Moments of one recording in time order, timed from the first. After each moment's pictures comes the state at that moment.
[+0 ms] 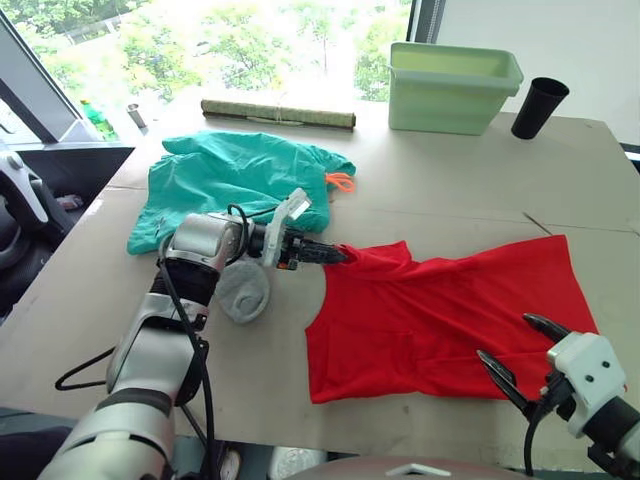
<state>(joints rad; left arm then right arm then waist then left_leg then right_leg) -0.85 0.52 -0.16 0.46 -0.37 1.17 -1.27 0.80 -0.54 -0.29 -0.93 0.26 0.32 0.50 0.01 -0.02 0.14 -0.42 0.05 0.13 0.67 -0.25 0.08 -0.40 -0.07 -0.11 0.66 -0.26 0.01</state>
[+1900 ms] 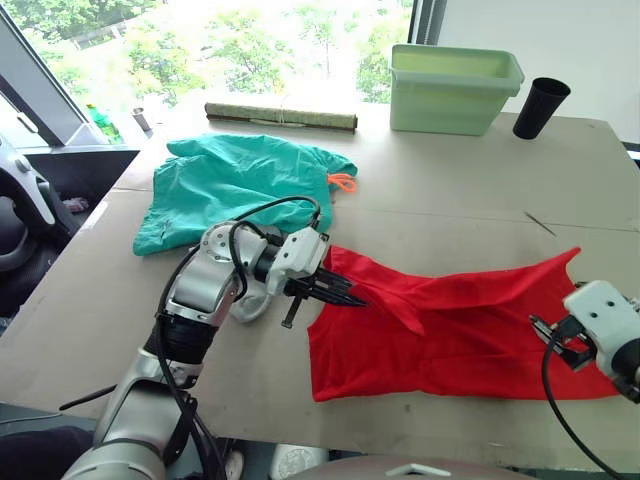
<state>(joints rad) -0.53 0.58 -0.22 0.03 -0.36 0.11 -1.60 0.42 -0.84 -0.33 -0.71 -0.01 0.64 0.47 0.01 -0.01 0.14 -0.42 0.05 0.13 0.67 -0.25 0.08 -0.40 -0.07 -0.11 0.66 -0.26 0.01</state>
